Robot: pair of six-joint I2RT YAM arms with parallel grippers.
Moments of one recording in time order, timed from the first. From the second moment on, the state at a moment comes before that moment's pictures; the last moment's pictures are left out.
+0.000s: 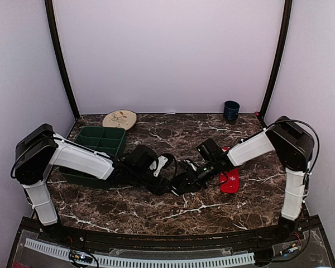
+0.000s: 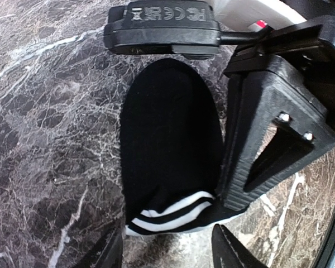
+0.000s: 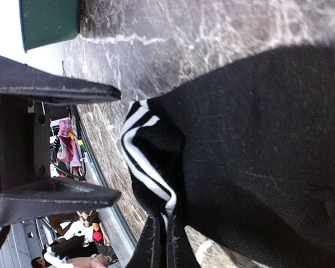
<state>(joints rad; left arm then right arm) -0.95 1.80 0.95 0.01 0.13 -0.26 0.73 1.97 1.00 -0.06 -0.88 0.63</state>
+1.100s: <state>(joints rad) -0.95 1.92 1.07 -0.05 0.06 -0.23 0.72 1.98 1.02 -0.10 -0.89 0.61</state>
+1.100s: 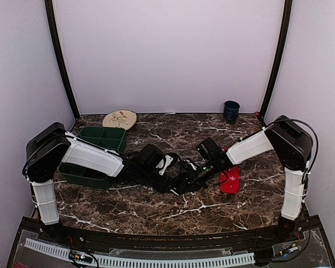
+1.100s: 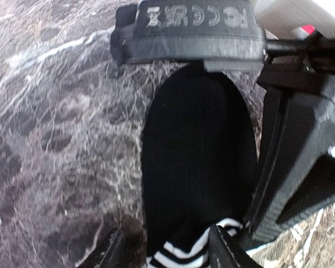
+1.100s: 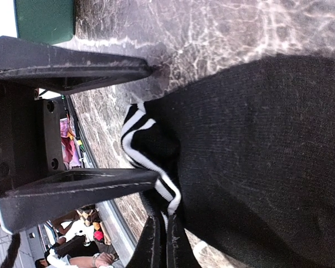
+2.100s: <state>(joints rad) -0.95 1.95 1.11 -0.04 0.01 -0.25 0.72 1.95 1.07 -0.23 -0.72 0.52</state>
